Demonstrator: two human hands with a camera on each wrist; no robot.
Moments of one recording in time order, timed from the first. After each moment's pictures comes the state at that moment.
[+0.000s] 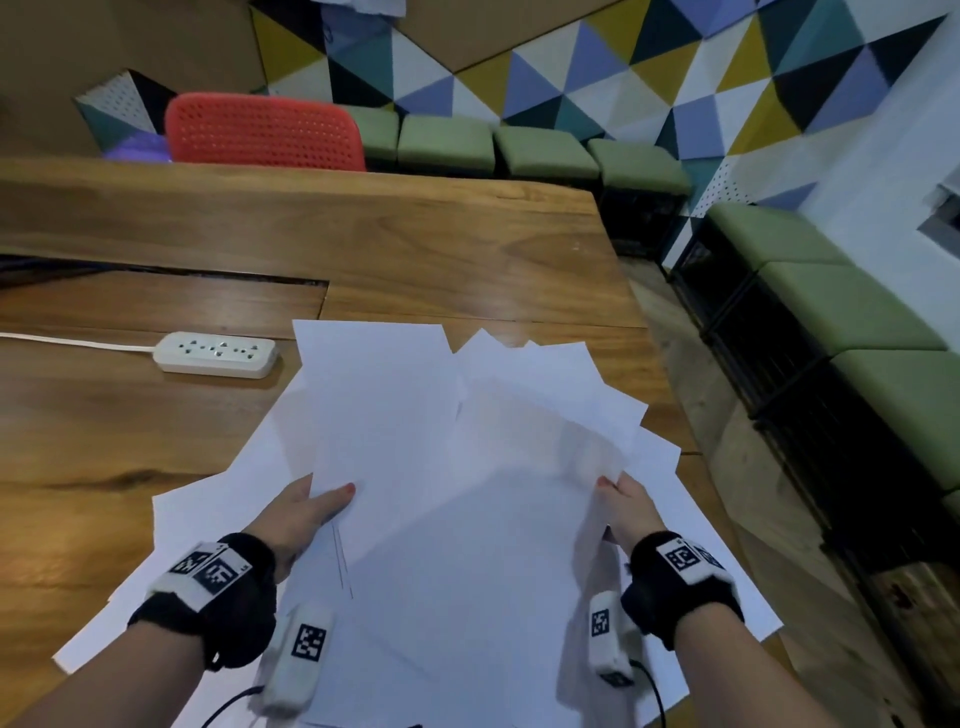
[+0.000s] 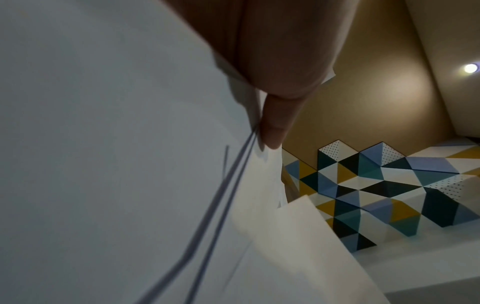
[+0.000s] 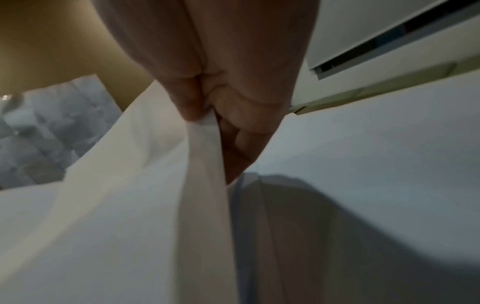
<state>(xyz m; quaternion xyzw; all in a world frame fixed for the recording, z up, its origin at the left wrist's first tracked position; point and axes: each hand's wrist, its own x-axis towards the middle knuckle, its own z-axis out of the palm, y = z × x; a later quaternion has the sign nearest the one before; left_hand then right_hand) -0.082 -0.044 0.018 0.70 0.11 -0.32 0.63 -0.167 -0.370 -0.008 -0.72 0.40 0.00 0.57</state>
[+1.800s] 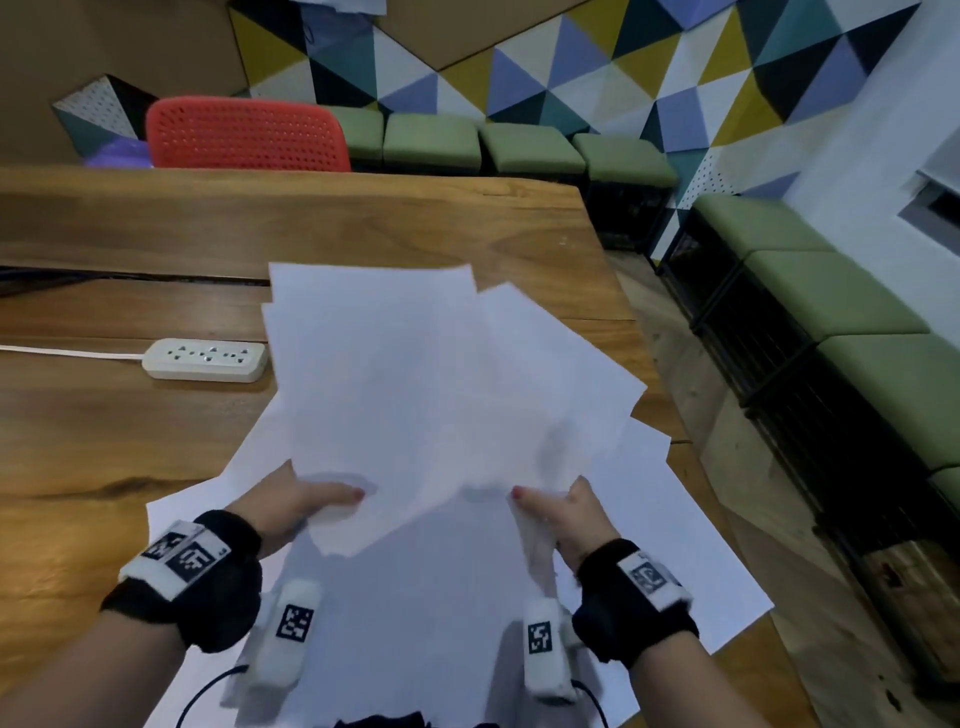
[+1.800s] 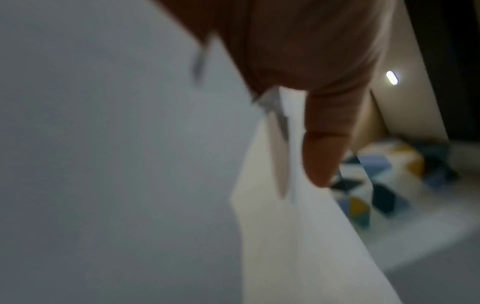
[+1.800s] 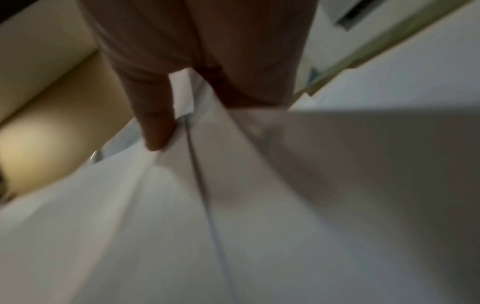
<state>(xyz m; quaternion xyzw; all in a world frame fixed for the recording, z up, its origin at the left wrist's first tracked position) -0.071 -0.041 0.047 0.68 0.00 -0.35 0.64 -0.177 -0.307 0.021 -0.59 0.31 0.01 0.75</state>
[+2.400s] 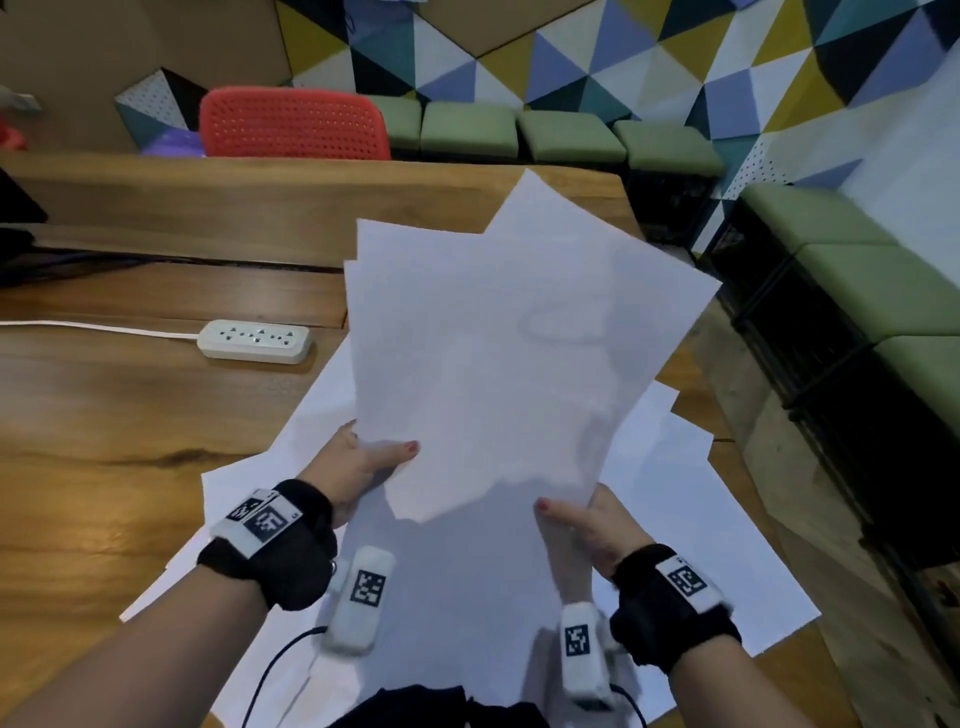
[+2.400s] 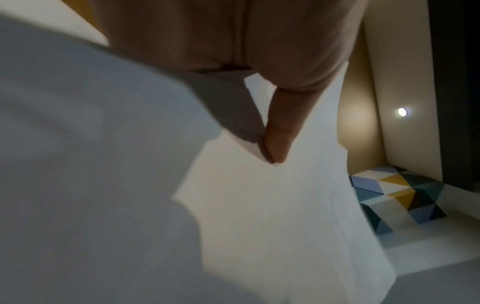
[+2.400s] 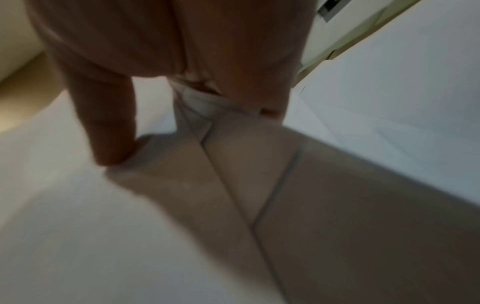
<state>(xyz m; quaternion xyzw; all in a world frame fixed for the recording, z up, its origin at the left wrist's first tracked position) -0.075 -0.062 0.047 0.58 0.00 -0.30 0.75 -0.183 -0.301 0.011 -0.61 0.22 0.06 0.76</state>
